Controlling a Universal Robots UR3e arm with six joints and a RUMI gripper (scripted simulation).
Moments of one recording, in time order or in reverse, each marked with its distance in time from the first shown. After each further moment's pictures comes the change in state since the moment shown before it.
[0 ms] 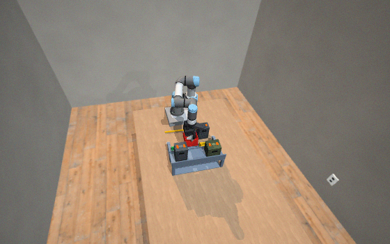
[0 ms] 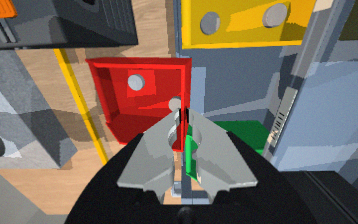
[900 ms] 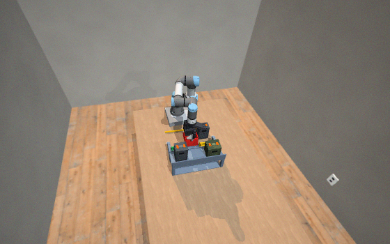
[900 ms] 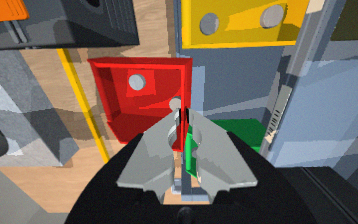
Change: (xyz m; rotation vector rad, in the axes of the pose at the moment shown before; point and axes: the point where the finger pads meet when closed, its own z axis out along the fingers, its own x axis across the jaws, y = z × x) arm 0.000 0.000 -0.006 0.000 0.001 0.000
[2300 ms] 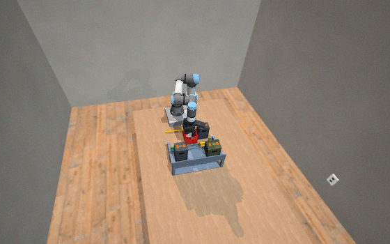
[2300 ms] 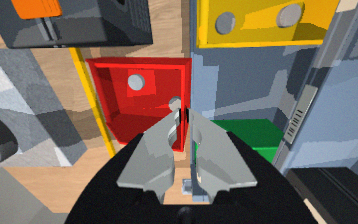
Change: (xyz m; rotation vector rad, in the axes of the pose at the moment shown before) arm -0.020 0.000 0.001 0.000 -0.002 0.000
